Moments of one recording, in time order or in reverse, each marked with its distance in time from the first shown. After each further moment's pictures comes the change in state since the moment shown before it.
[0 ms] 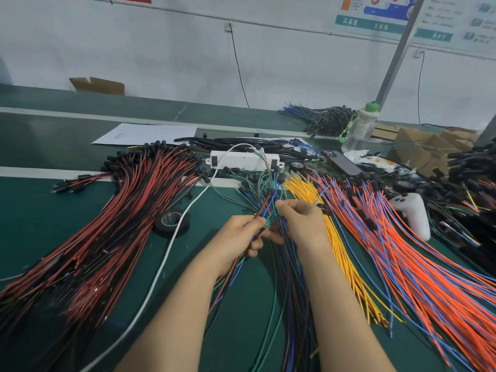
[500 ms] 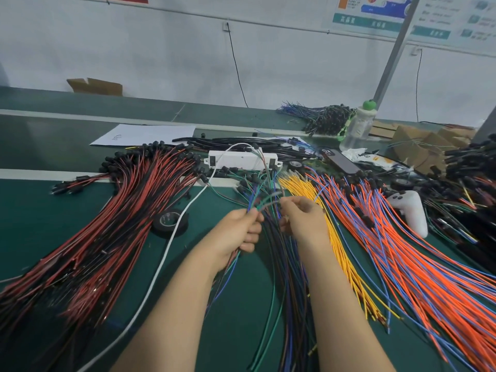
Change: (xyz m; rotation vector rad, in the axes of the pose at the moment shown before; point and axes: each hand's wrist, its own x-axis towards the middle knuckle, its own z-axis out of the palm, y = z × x) left_hand -0.012 0.021 0.006 -0.141 0.039 -0.058; right_hand 0.000 -0.002 -0.005 -0.062 0.011 0.015
